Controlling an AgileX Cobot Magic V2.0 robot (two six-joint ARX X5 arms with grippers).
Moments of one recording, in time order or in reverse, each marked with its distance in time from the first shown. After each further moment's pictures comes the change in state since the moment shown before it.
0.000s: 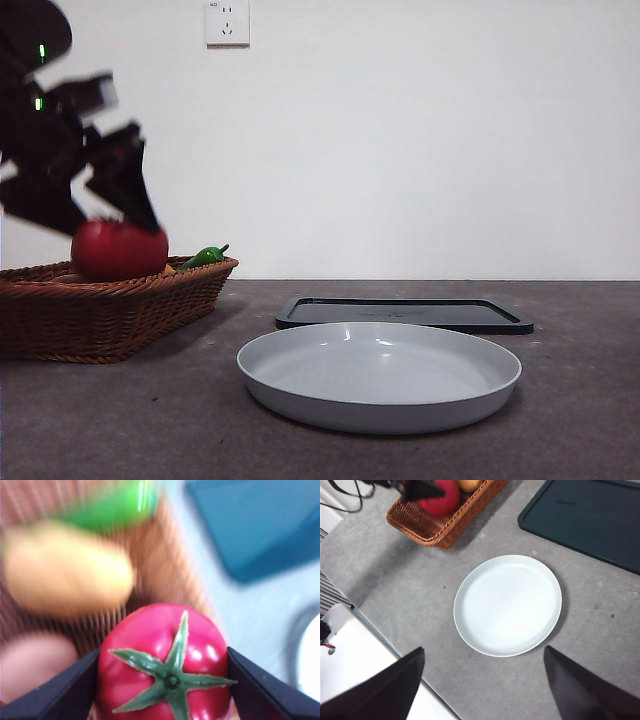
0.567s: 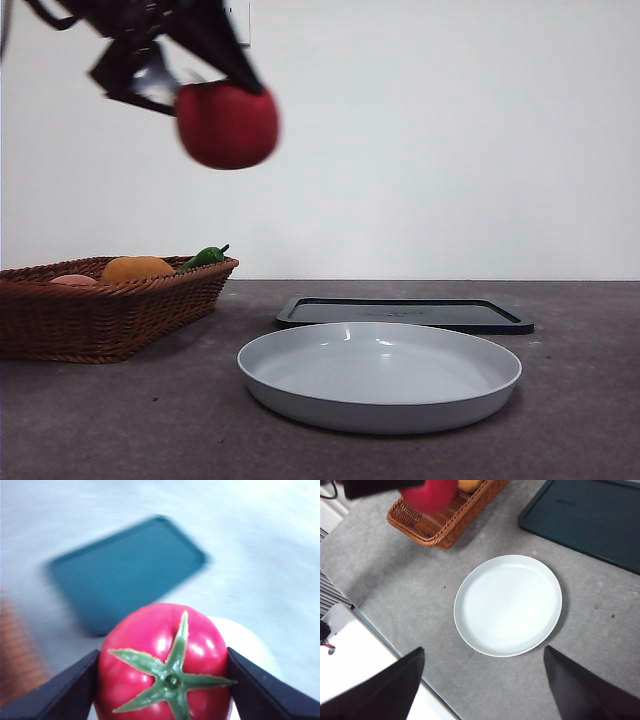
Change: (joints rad) left arm -0.320 -0.174 0.086 -0.086 0.061 -0.016; right arm 0.000 0.000 0.000 0.000 0.000 0.000
